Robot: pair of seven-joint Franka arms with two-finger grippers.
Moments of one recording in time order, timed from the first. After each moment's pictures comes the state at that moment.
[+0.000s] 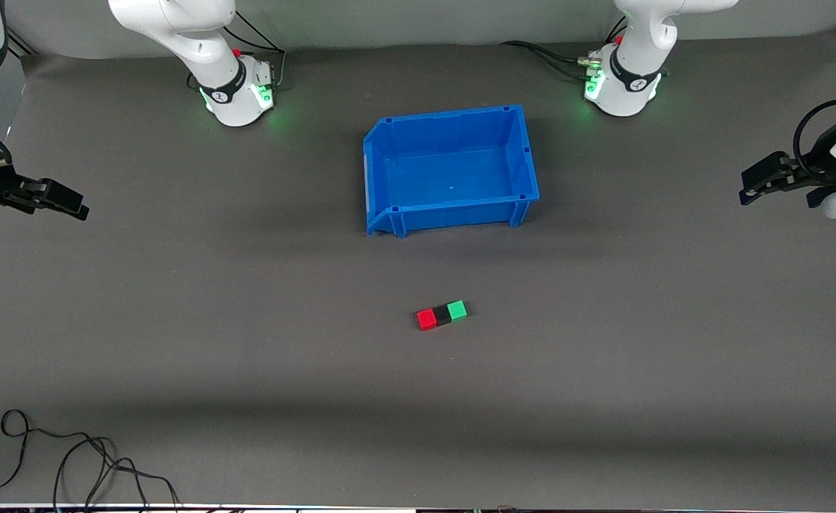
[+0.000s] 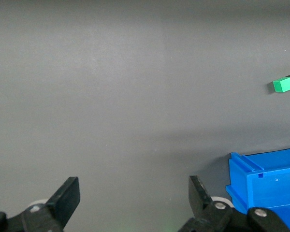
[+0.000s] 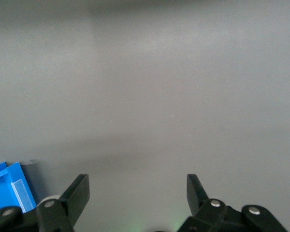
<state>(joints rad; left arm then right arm) -0.02 -0.03 -0.01 -1.63 -0.02 1.59 0.03 0.01 -0.01 -0.04 -1.63 -0.03 1.55 0.12</state>
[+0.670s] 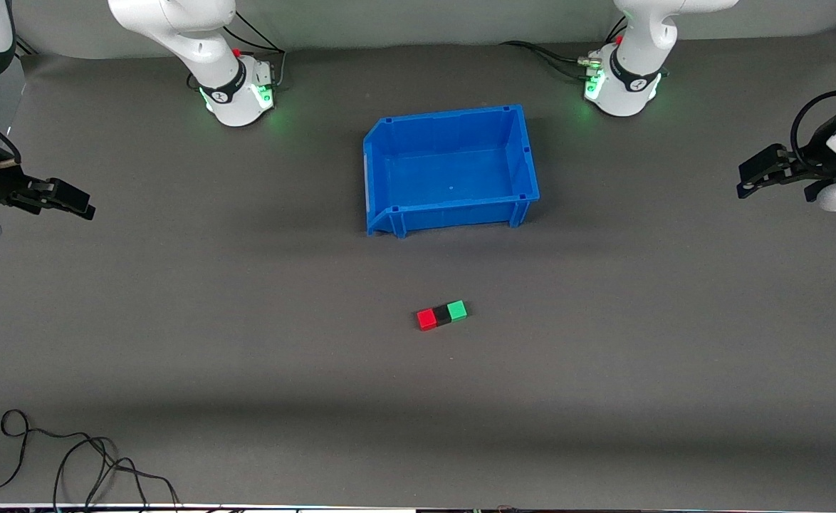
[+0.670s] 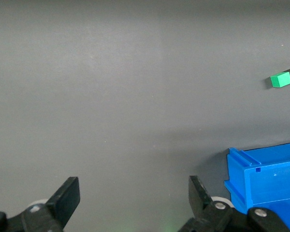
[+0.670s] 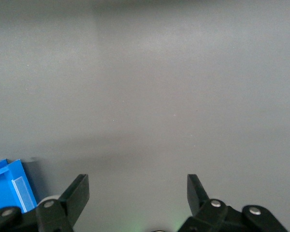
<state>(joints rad) -0.02 -0.04 -0.02 -1.63 -0.02 1.57 0.03 0.02 -0.01 -0.04 -1.63 -0.03 1.55 0.12</state>
